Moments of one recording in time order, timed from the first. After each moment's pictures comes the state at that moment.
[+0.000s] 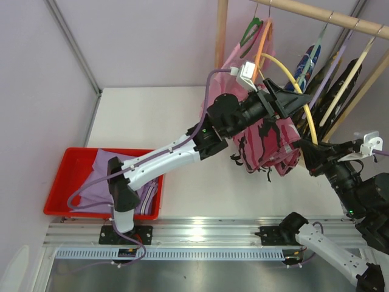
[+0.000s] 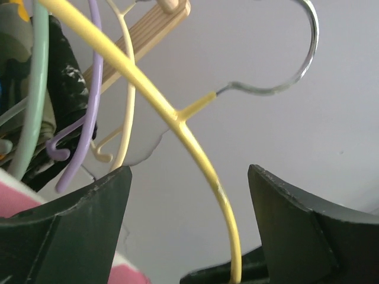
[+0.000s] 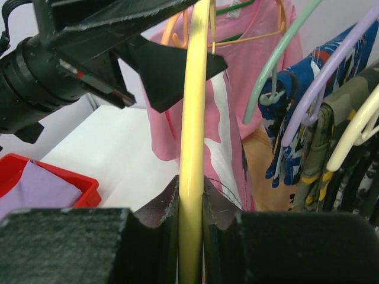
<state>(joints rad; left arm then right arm) -1.11 1.85 1.94 0.23 -0.03 -0.97 0.71 0.48 1.29 -0.70 0.33 0.11</state>
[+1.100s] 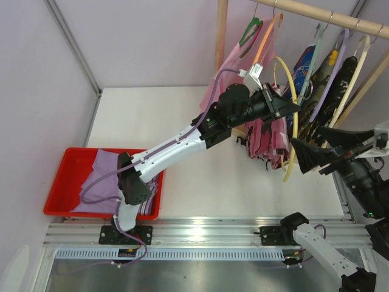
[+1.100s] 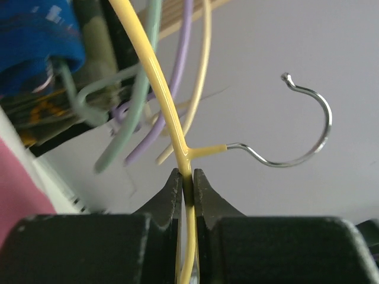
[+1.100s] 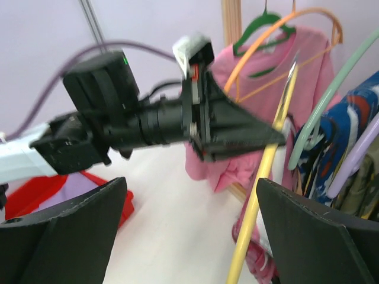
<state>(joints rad) -1.05 2.01 2.16 -0.03 0.10 -1.14 0.41 0.62 1.54 -0.79 -0.06 0.17</state>
